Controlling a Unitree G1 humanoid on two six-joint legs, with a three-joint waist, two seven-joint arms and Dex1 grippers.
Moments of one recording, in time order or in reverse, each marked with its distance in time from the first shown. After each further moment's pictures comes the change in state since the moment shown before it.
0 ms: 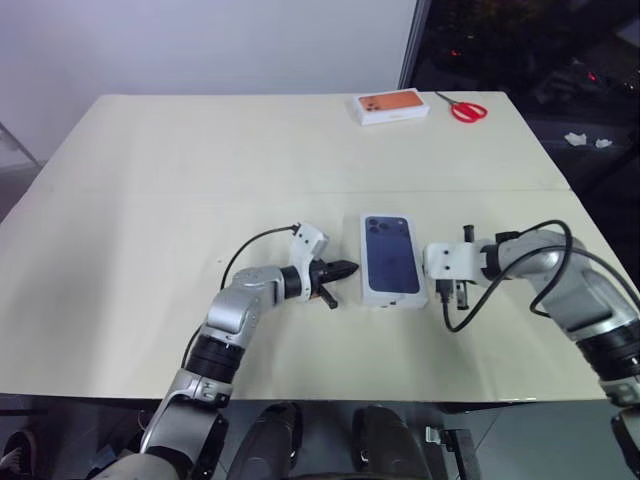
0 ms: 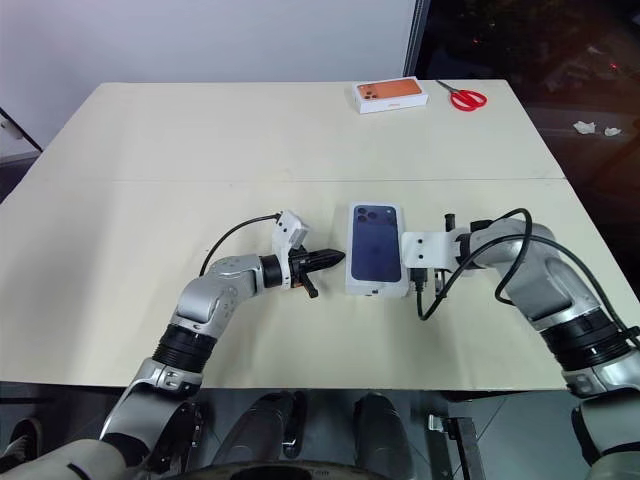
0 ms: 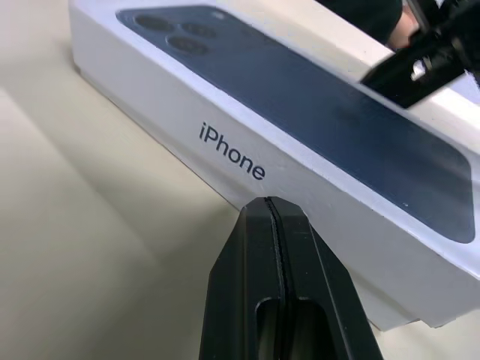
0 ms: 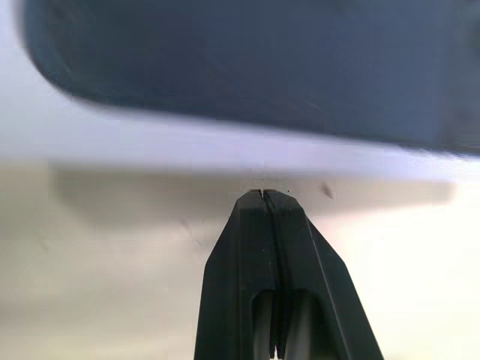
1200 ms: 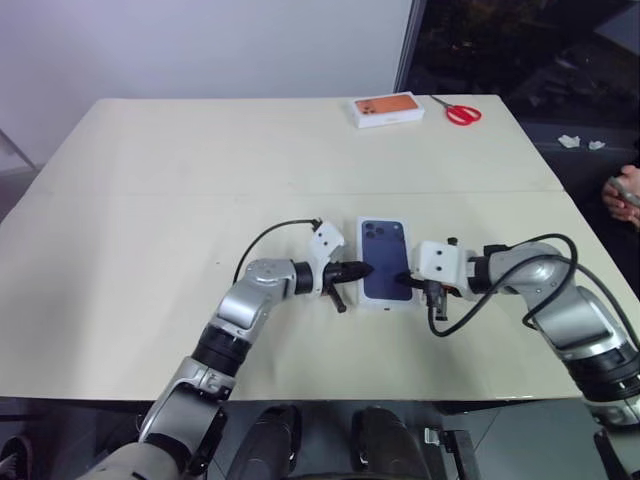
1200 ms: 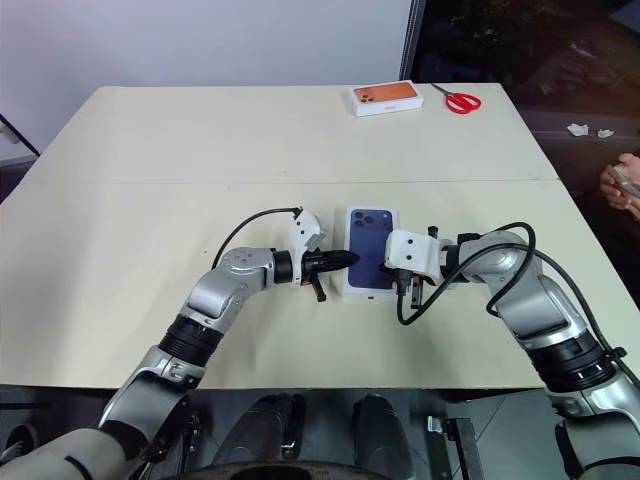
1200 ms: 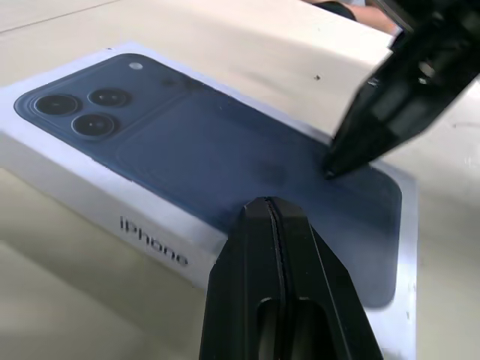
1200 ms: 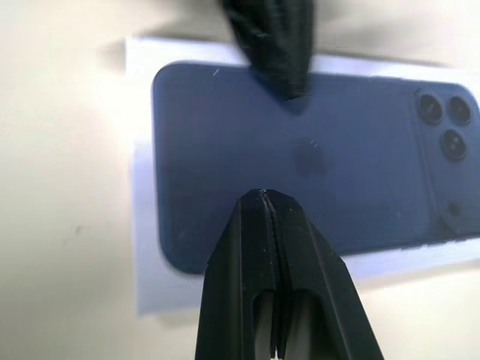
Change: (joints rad) left arm -0.057 0.029 -0.127 0.039 0.062 -0.120 -0.052; right arm 0.095 0.139 -0.071 -0.199 0.172 0.244 -0.011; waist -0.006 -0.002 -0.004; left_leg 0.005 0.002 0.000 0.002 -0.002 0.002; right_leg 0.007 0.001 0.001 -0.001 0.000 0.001
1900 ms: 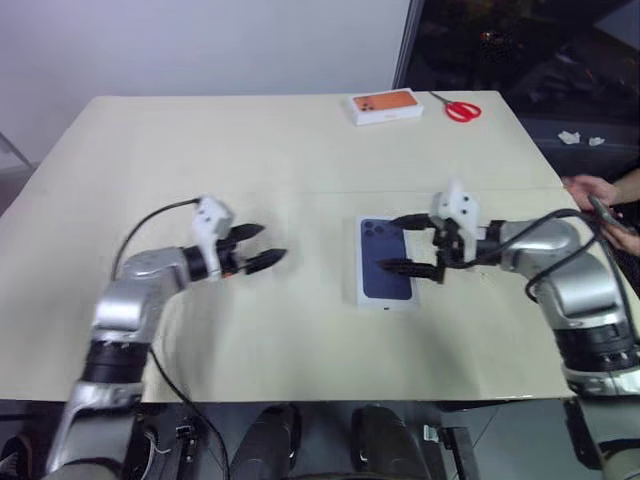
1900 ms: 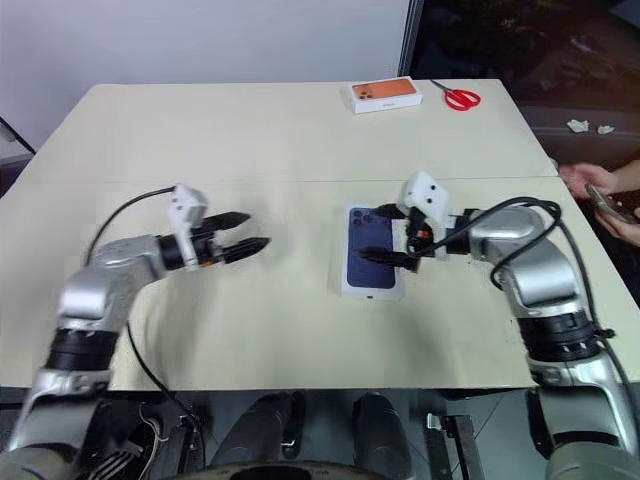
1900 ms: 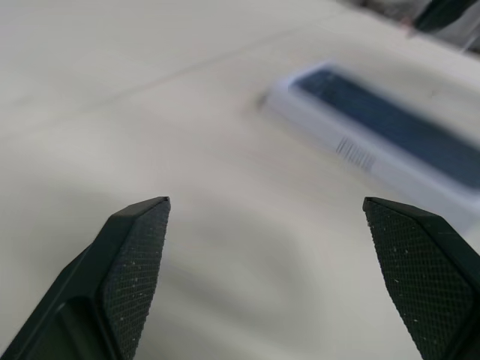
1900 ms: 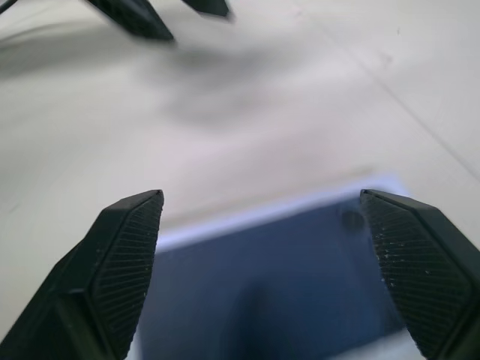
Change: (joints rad) left arm 0.207 0.450 0.426 -0.163 -0.191 0.063 -0.130; right arm -0.064 0.036 -0.211 0.085 0.372 0.189 0.077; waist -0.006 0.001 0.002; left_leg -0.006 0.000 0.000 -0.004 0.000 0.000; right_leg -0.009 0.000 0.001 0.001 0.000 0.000
